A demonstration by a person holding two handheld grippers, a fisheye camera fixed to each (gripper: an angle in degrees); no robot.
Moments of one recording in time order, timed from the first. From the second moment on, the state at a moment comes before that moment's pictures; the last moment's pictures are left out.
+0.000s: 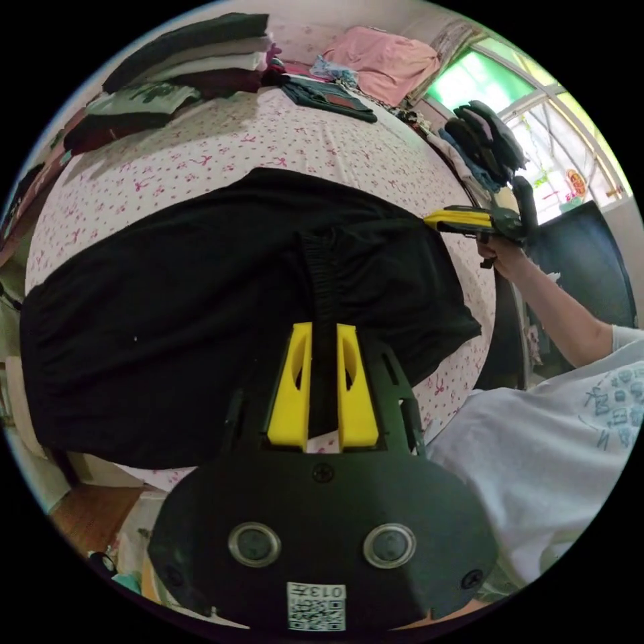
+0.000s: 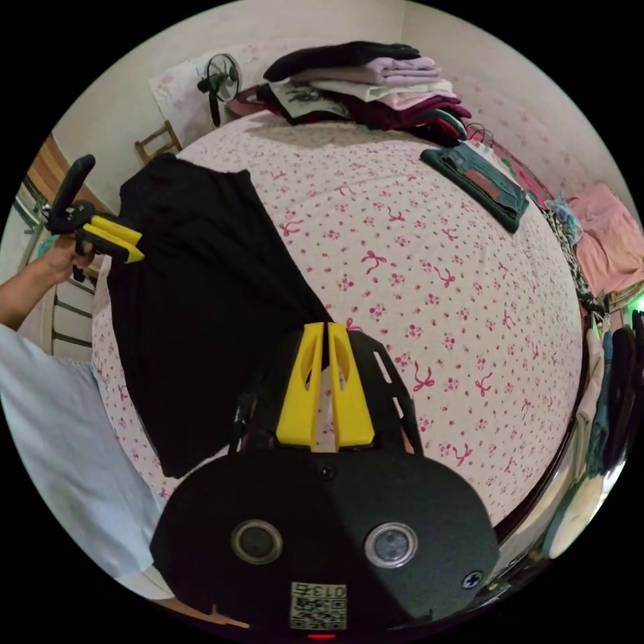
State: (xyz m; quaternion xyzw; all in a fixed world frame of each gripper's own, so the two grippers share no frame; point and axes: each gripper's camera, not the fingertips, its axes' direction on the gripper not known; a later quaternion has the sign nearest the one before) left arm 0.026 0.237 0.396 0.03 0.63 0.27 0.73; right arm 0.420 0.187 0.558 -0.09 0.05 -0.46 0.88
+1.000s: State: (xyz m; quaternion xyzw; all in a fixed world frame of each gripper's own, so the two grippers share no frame) left arm 0.120 0.423 0.293 0.14 0.56 0.40 0.71; right arm 0.436 0.329 0.489 -0.11 0.01 -0.50 0.86
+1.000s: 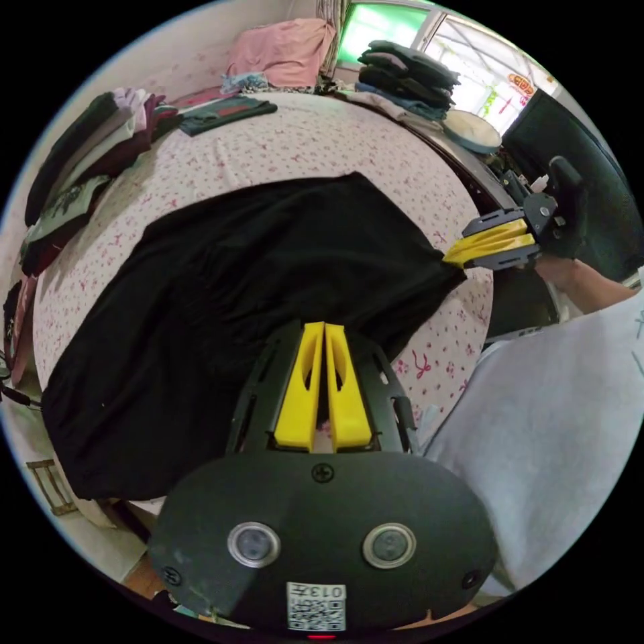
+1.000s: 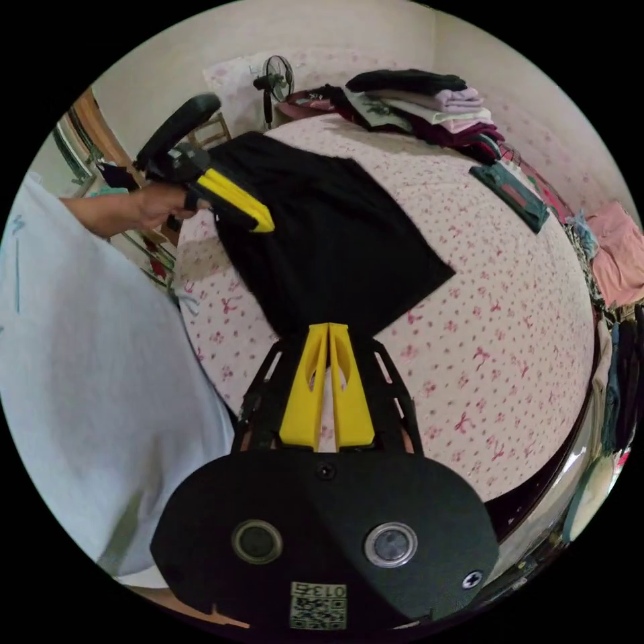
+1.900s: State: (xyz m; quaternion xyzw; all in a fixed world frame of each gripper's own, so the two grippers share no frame) left arm 0.160 0.425 0.249 0.17 0.45 0.31 0.82; right arm 0.408 0.284 0.512 0.00 0.07 -0.47 0.88
